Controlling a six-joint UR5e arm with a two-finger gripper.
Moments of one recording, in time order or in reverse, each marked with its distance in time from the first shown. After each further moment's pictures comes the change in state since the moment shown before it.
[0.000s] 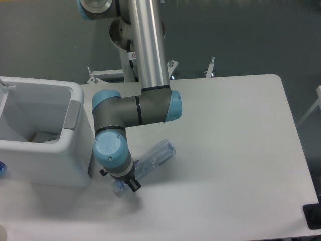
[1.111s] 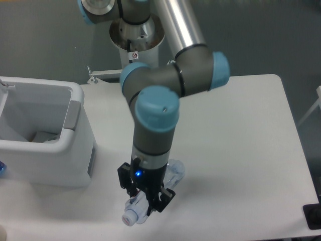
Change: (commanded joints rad) arm 0.187 0.155 0.256 0.052 -0.553 -0.232
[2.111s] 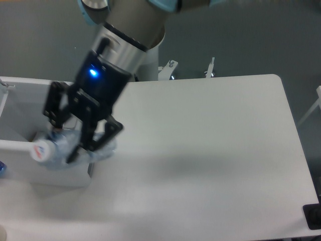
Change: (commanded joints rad) arm -0.098 0.226 -0.024 0.008 -0.344 -0.172
